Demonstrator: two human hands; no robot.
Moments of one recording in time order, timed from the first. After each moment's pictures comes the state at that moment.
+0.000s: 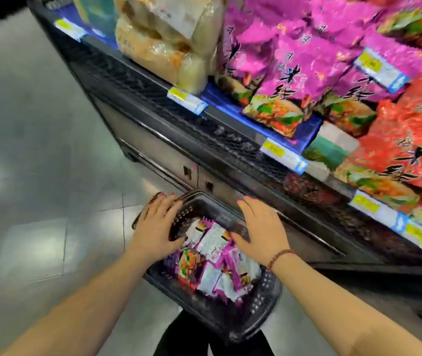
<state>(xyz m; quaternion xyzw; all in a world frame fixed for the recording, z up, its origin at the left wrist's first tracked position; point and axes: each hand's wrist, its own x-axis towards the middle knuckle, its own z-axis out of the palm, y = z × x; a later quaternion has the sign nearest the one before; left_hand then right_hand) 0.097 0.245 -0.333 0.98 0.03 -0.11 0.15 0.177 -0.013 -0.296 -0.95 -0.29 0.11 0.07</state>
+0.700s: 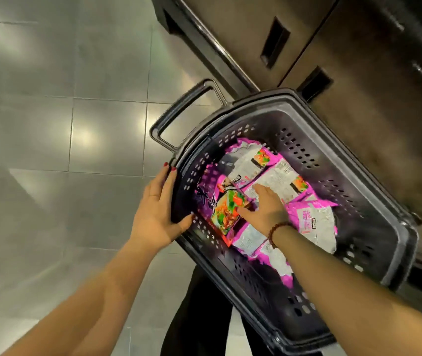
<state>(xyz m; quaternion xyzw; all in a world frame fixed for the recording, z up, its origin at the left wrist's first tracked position) -0.023 0.277 -0.612 0.91 0.25 -0.10 0.30 0.134 0.084 -0.630 -0.87 -0.13 0.45 0.14</state>
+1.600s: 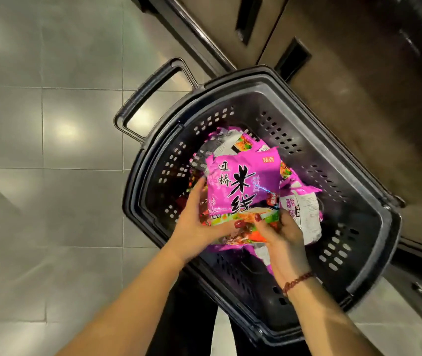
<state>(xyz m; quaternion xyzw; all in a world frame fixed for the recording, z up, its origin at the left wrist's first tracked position) 0.022 0.178 -0.601 0.59 0.36 -0.15 0.71 0.088 0.010 -0.603 -0.65 0.22 0.35 0.64</state>
